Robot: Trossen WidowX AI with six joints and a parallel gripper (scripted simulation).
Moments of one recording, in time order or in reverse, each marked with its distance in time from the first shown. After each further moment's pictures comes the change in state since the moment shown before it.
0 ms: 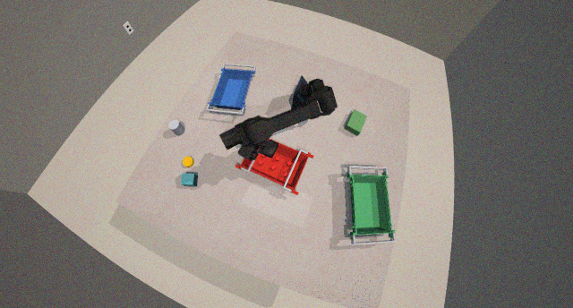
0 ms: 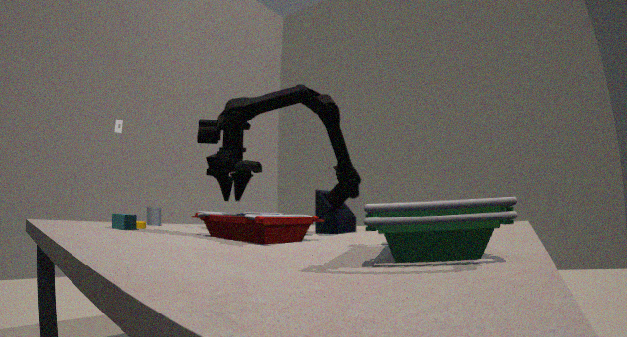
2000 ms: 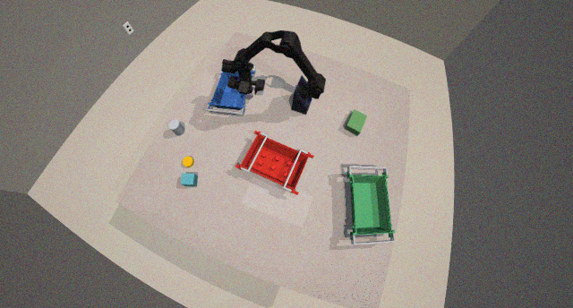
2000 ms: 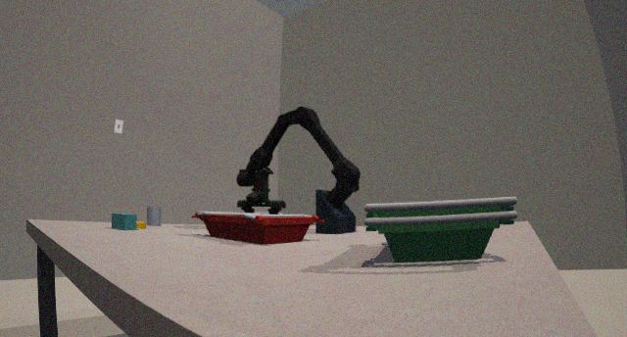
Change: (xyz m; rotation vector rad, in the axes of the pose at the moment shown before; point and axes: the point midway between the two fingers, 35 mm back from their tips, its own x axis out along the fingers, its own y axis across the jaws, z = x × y) arm 0.082 -0.224 -0.309 -0.304 0.012 -0.026
